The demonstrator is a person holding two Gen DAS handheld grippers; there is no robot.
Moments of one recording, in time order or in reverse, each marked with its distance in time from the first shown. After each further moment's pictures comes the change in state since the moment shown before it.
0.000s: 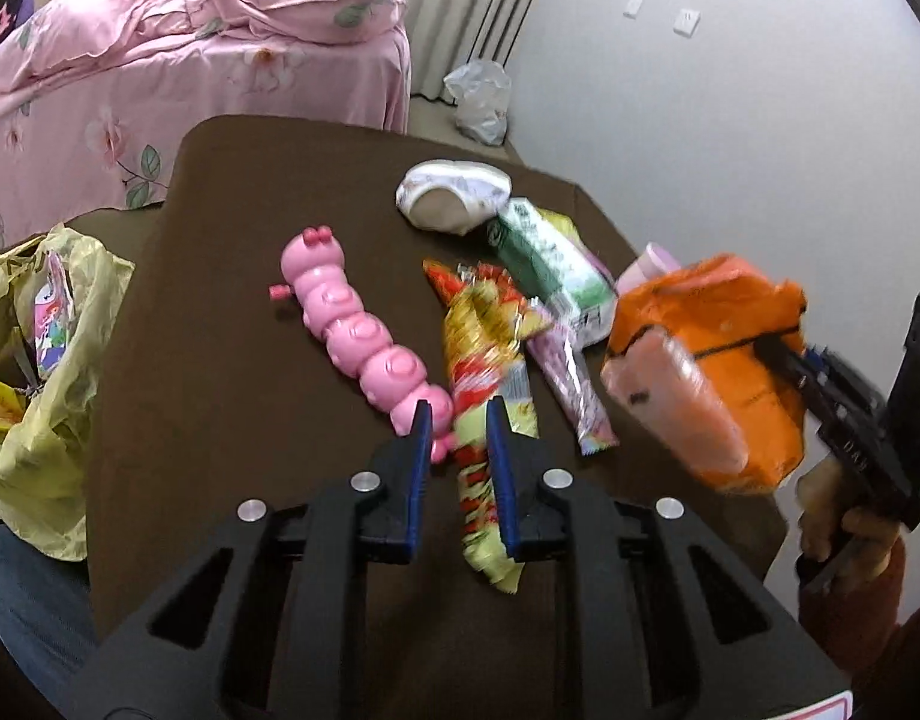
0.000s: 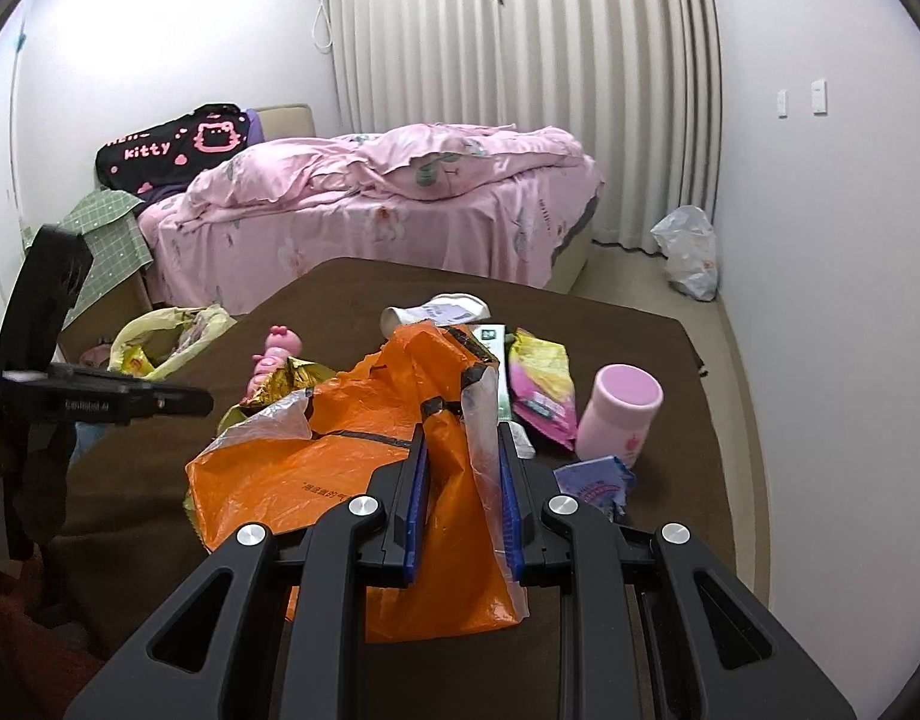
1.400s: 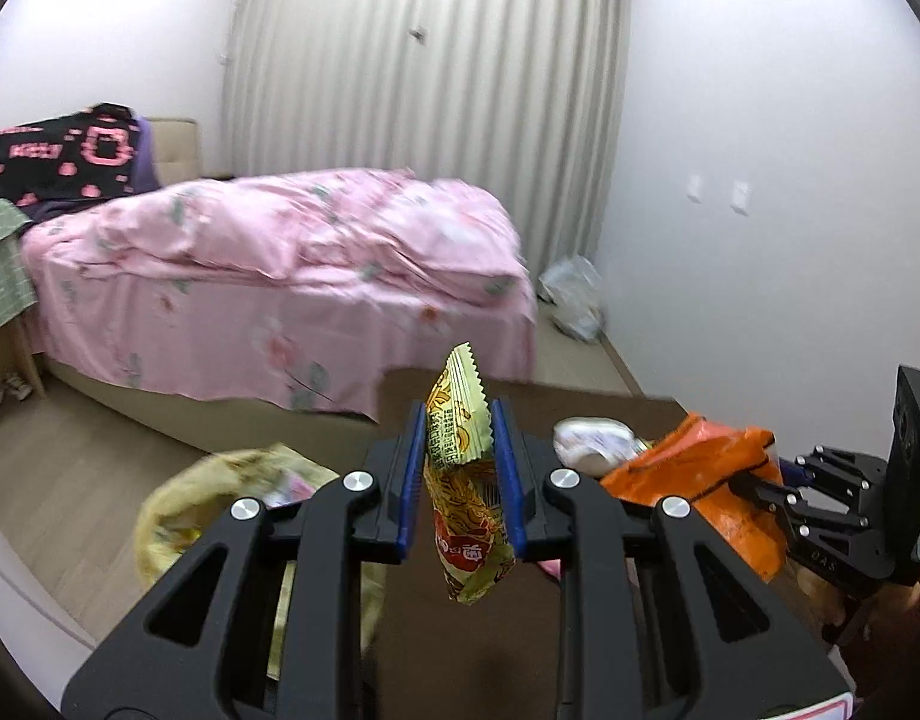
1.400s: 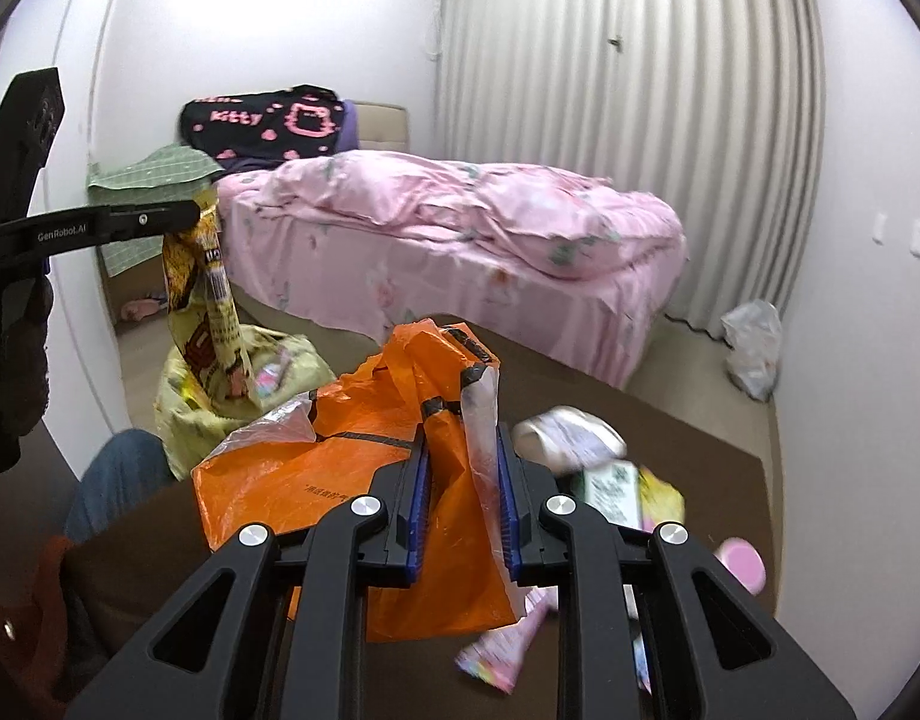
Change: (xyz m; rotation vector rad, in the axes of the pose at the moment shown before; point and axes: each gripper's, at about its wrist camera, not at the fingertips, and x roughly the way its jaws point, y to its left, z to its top) left arm -0.185 0.062 0.037 0.011 -0.510 0.289; right arm 0.023 0.120 0.084 -0.234 -0.063 0.112
